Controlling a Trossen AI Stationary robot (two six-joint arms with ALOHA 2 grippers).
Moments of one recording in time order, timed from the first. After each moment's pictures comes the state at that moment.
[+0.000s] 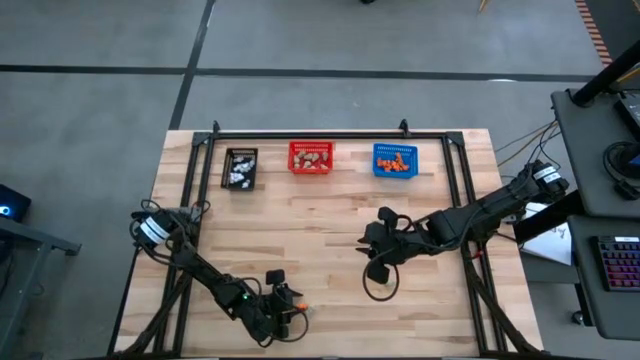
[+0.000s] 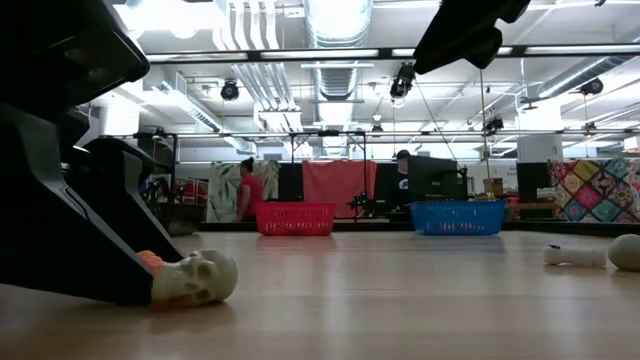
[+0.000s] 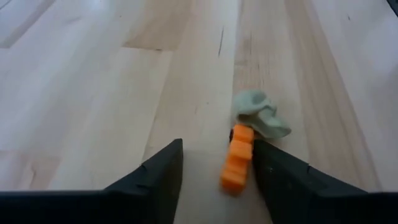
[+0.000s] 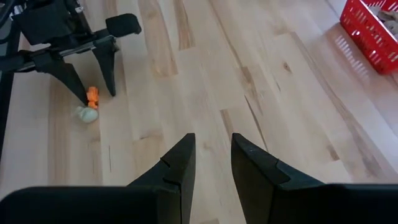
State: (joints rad) left arm -0.77 1.99 0.89 0.23 -0.65 -0.69; right arm 0.39 1.42 1.07 -0.48 0.37 0.52
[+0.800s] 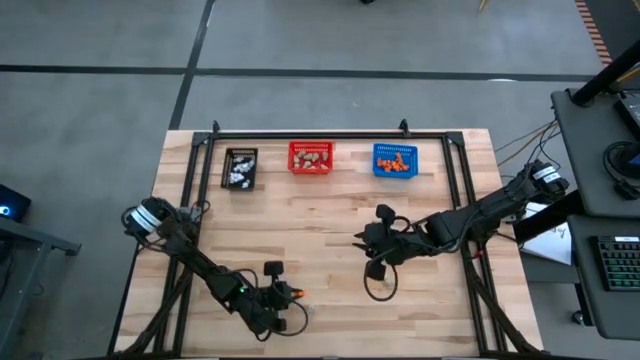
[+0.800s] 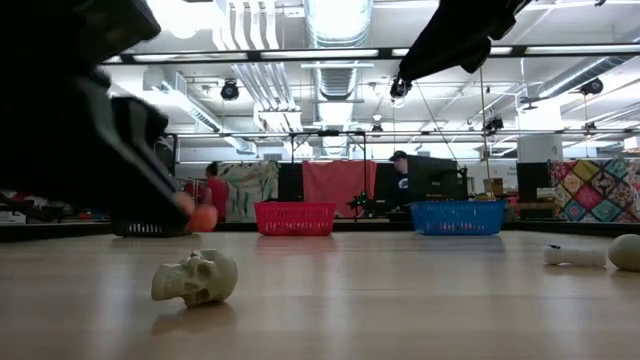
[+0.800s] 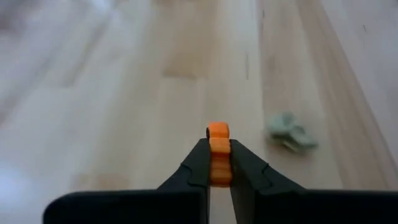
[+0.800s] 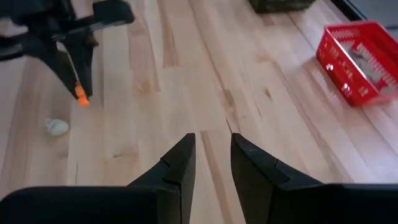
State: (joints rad) left arm -0.74 1.86 0.86 0.14 -0.69 -0.56; right arm 0.39 1.42 1.00 -0.34 0.47 0.40
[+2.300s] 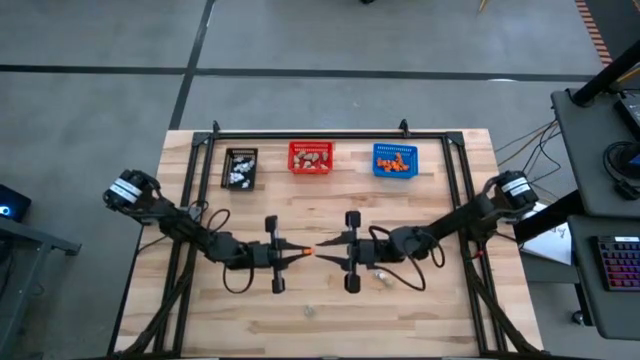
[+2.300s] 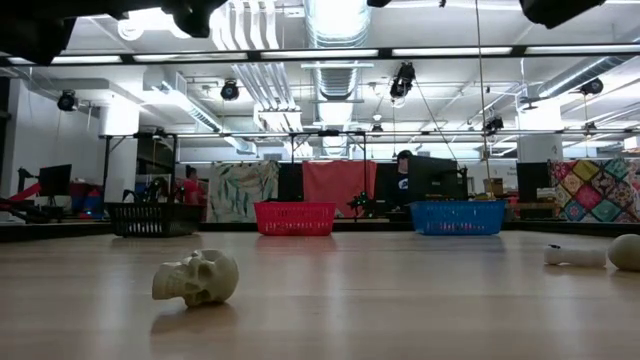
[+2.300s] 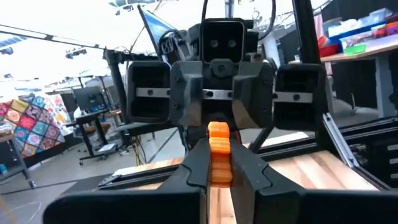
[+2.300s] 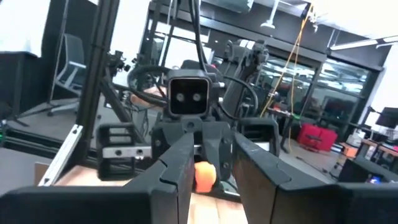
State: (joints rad) left arm -0.49 1.56 0.54 1.26 -0.56 0.35; right arm 0.35 1.70 0.87 1.06 0.30 -0.34
